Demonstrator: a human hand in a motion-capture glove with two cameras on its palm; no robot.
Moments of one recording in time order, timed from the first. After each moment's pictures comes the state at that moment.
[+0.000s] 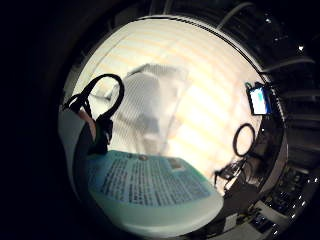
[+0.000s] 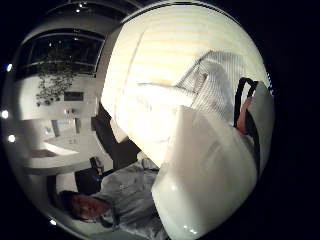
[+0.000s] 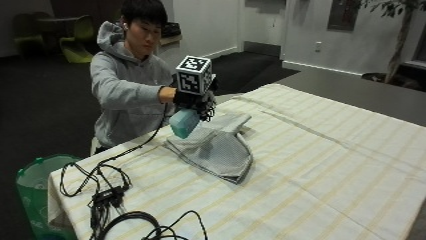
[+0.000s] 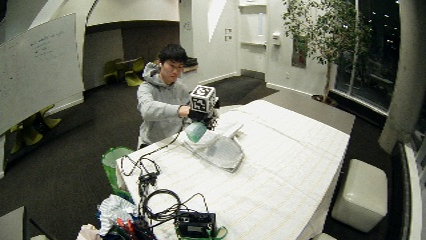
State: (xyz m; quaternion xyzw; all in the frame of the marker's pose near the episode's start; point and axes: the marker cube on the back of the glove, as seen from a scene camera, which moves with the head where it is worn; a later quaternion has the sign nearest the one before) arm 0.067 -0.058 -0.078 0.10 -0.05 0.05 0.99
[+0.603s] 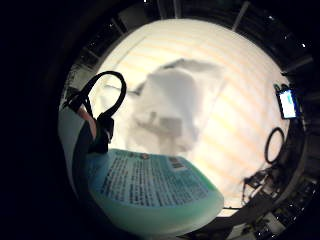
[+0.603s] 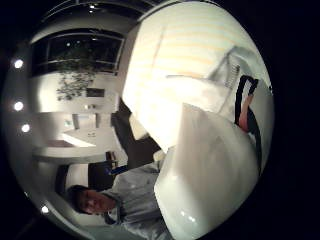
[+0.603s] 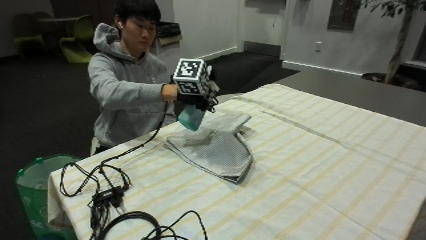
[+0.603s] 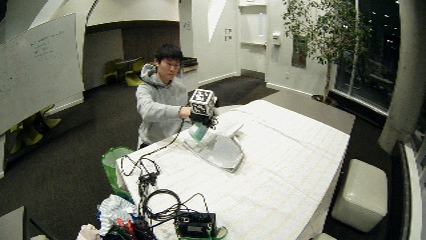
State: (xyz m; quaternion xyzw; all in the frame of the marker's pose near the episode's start) arm 0.020 -0.052 -0.072 0.14 -0.20 -0.01 0.97
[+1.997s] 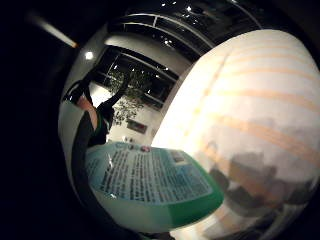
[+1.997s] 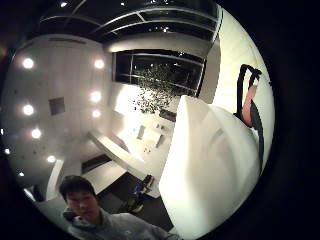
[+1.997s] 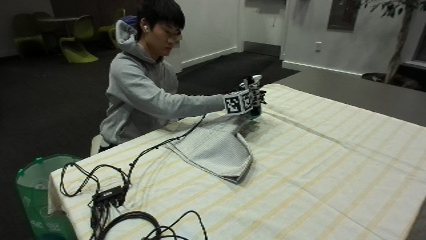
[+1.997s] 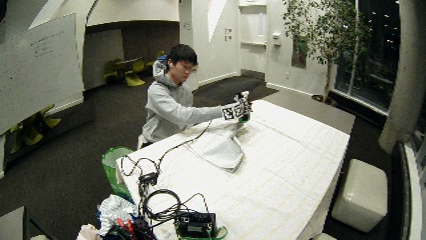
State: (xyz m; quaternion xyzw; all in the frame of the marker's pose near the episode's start) arm -0.203 -0.229 0.018 0.32 -0.55 -0.10 0.77
